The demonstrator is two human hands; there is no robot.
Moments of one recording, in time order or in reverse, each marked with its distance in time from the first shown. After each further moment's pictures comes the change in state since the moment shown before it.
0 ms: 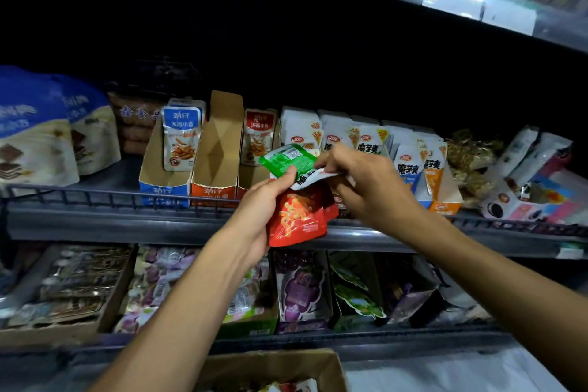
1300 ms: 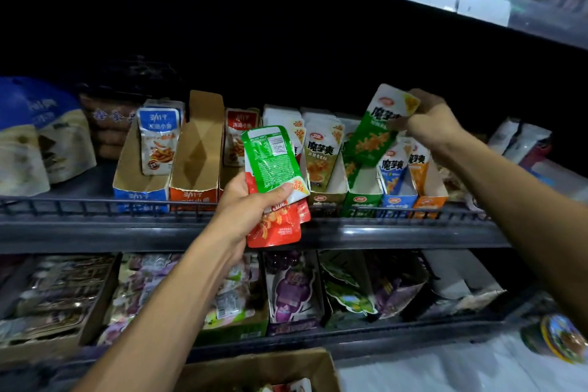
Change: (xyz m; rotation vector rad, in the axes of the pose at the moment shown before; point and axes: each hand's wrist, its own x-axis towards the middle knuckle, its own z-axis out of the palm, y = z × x) left_hand 0.016 -0.008 -0.003 0.093 0.045 0.193; right_hand 0.026 0.142 -0.053 0.353 0.301 0.722
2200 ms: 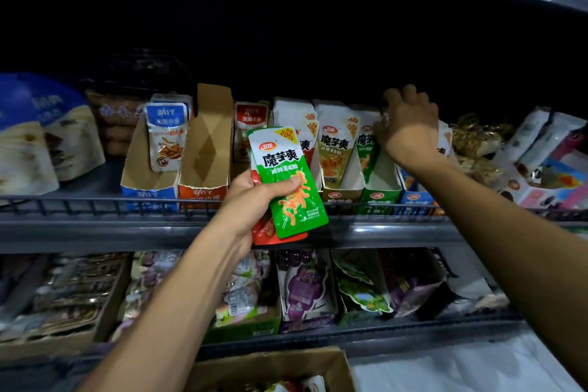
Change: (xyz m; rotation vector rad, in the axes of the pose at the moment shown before) left_hand 0.011 0.002 -0.006 -0.040 0.006 -0.077; right_hand -0.005 0.011 0.057 -0.991 0.178 -0.346
